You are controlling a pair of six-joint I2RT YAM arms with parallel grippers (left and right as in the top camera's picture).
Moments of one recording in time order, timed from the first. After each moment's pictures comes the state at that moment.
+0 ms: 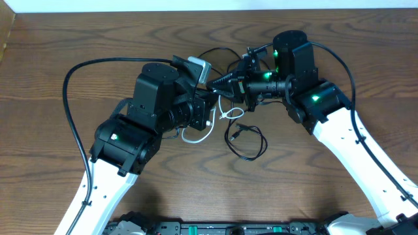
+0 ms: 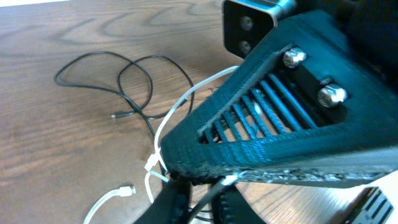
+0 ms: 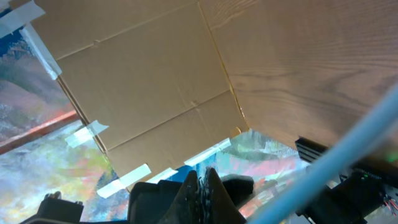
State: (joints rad) left arm -0.46 1.18 1.28 -0.75 0.30 -0.20; right arm 0.49 1.49 1.33 -0.33 -0.86 1.53
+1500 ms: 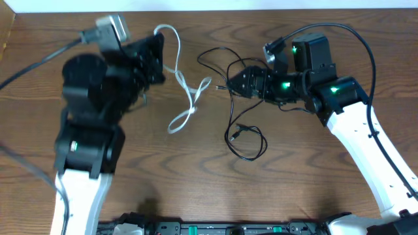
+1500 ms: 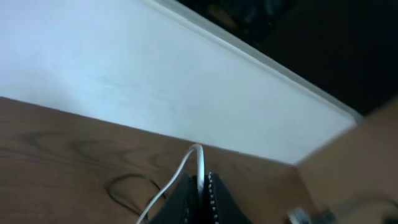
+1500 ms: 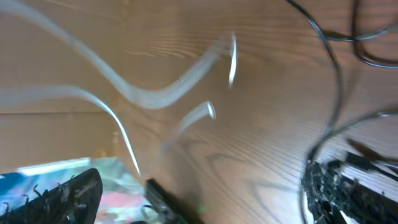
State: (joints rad) left arm -0.15 1.14 1.31 -0.34 0.23 -0.56; right arm 0.35 1.49 1.33 -0.68 -0.66 0.59
